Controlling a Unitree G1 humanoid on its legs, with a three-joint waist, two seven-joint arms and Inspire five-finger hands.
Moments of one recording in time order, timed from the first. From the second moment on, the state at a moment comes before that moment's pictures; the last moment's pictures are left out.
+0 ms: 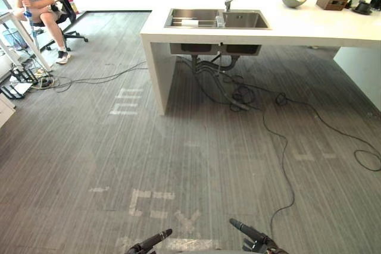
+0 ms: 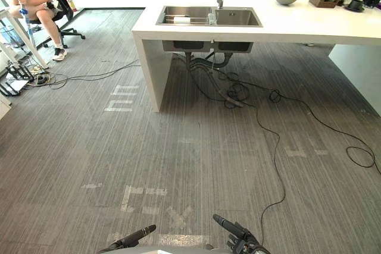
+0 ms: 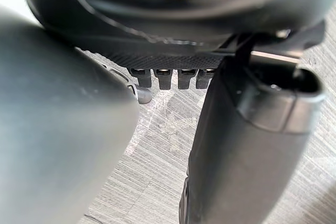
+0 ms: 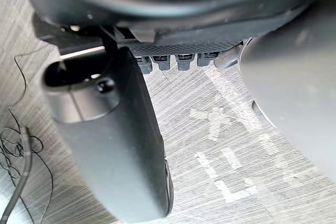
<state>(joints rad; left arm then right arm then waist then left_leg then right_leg) 0.05 0.14 0.04 1.17 -0.60 0.18 -0.09 0.04 -0.12 -0.19 1.17 0.52 0.08 0.20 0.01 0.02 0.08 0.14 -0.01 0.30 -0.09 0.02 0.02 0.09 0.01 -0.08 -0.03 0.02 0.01</state>
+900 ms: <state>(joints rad) -0.05 0.13 -0.07 0.82 -0.66 0.06 -0.07 0.01 -0.09 -0.18 0.92 0.75 0.06 0.15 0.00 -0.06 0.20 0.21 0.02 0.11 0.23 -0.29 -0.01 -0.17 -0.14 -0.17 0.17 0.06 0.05</state>
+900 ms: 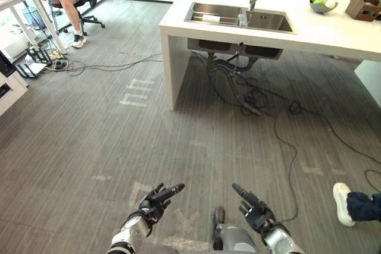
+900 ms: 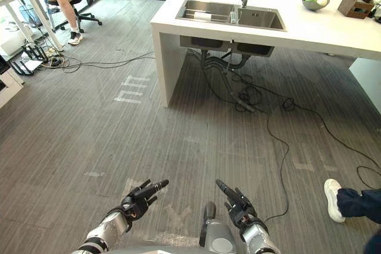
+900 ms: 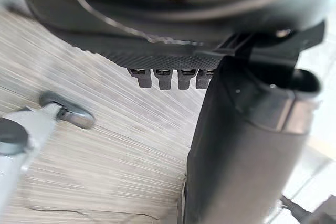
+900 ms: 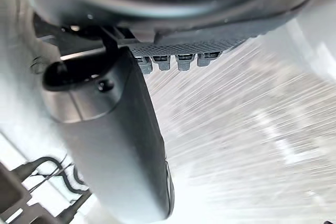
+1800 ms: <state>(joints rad) 0.01 0.11 -0.10 -0.06 -0.54 -0.11 0.06 0.15 -0.11 -0.34 1.11 0.66 0.14 0.17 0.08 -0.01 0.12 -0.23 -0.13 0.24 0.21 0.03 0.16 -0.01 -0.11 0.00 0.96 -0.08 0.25</state>
